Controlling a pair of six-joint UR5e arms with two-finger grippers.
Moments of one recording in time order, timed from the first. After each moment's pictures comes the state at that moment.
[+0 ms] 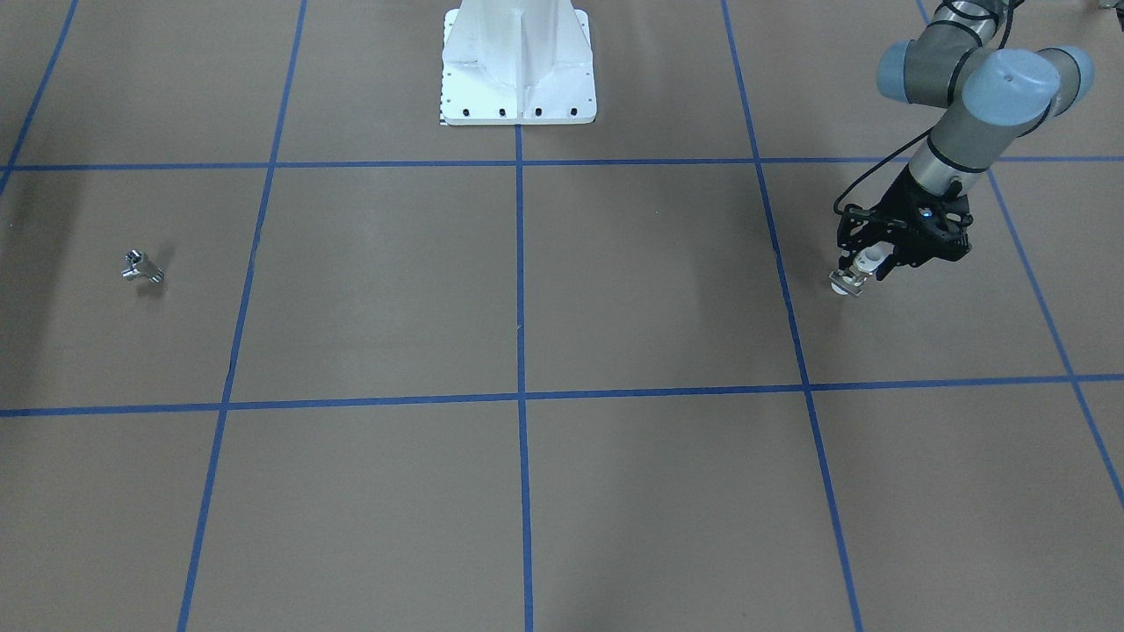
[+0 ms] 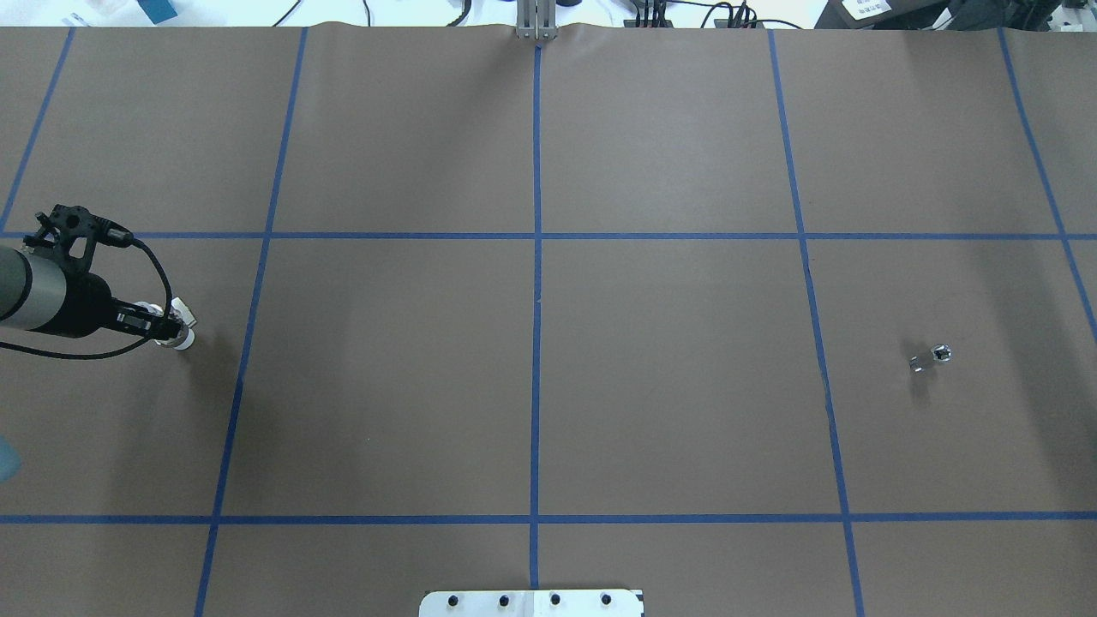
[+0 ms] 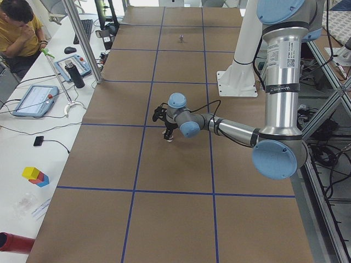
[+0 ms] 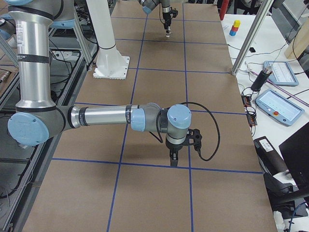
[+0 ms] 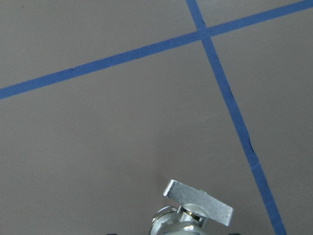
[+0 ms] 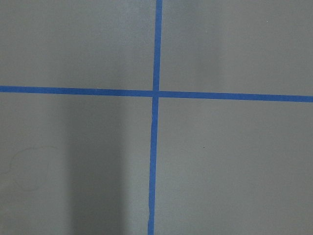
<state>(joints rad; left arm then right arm) -0.81 -1.52 -1.78 -2.22 -2.01 -0.71 1.60 -1.60 1.71 -1.68 2.32 -0.05</state>
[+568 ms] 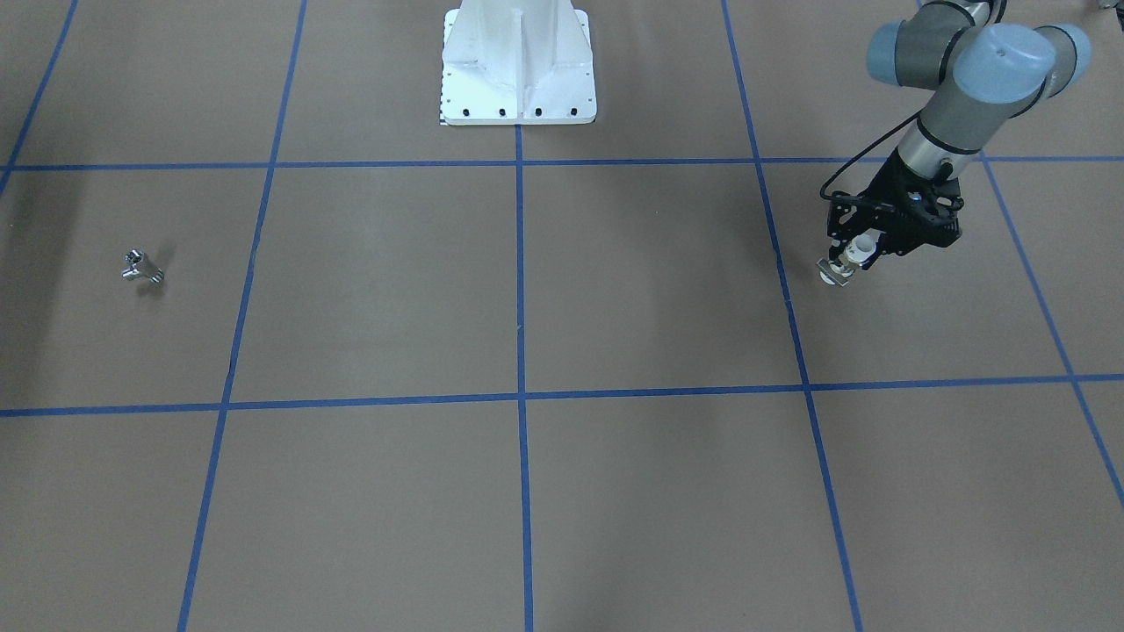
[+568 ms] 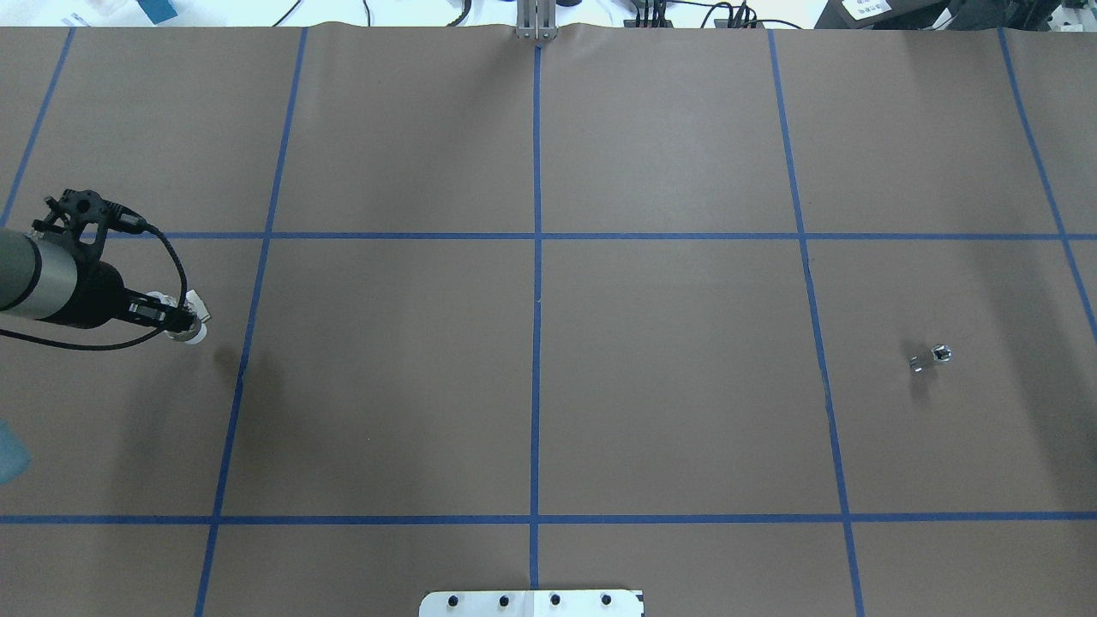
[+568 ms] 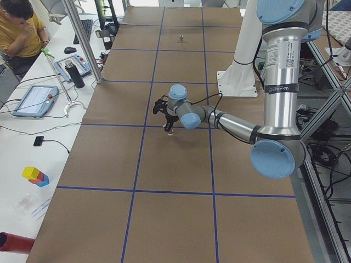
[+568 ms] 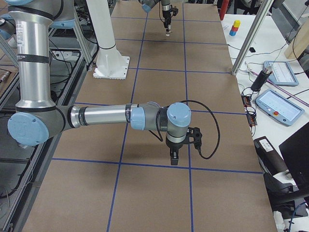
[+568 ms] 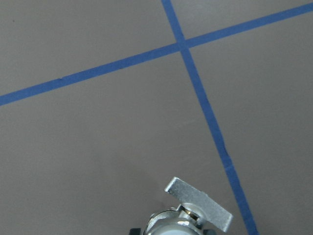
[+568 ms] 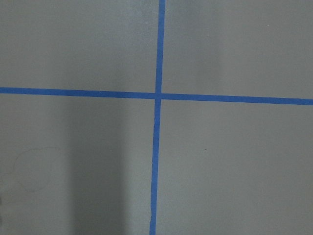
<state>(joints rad) -0.81 -1.58 -1.89 -2.04 -2.02 -0.72 1.60 -1.60 1.72 -1.68 2.32 -0.05</state>
